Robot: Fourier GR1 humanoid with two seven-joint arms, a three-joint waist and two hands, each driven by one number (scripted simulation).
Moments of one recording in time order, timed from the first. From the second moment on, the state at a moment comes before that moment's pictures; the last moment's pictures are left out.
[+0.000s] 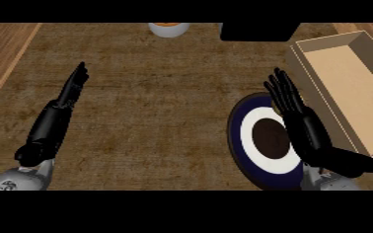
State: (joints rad) left arm -0.11 0.49 -0.24 -1.61 0.08 0.22 -0.14; right arm -0.08 -0.22 0.19 -1.66 -0.19 0.00 -0.16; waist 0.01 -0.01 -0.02
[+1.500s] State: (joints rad) left arm -0.09 0.33 -0.13 -1.66 0.32 0.31 0.13; right arm 0.67 -0.63 -0.21 -2.19 0.41 -0.18 0.47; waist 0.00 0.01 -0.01
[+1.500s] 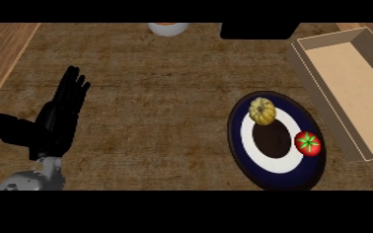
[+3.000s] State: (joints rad) left arm -0.10 0.24 -0.02 -1.68 0.23 0.21 0.22; right arm 0.15 -0.32 0.09 -2.04 0.78 0.05 0.91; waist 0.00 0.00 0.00
